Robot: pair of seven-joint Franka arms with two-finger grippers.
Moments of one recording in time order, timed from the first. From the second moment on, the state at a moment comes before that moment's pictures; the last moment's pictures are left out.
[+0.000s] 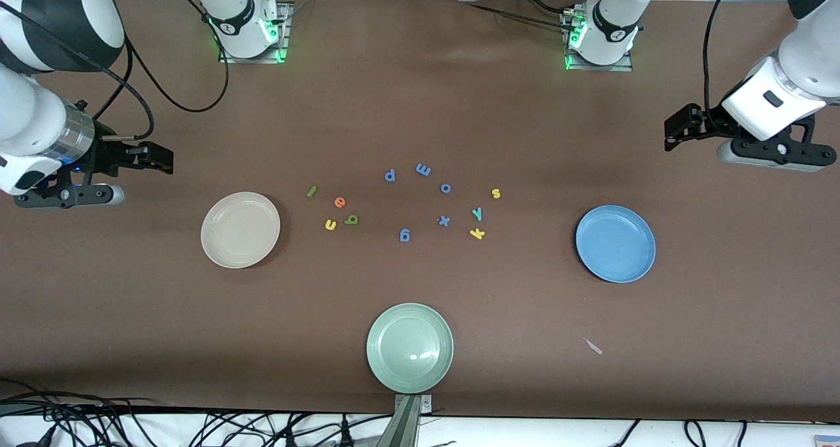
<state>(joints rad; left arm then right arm) -0.02 0.04 -0.11 -1.62 -0.01 1.60 -0.01 0.10 0.21 0.01 -1.49 -0.04 1.57 0.04</state>
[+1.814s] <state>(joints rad) -0.41 0.63 -0.16 -1.82 -0.01 2.21 -0.58 0.11 0.21 -0.01 -1.45 -0.04 1.56 0.03</state>
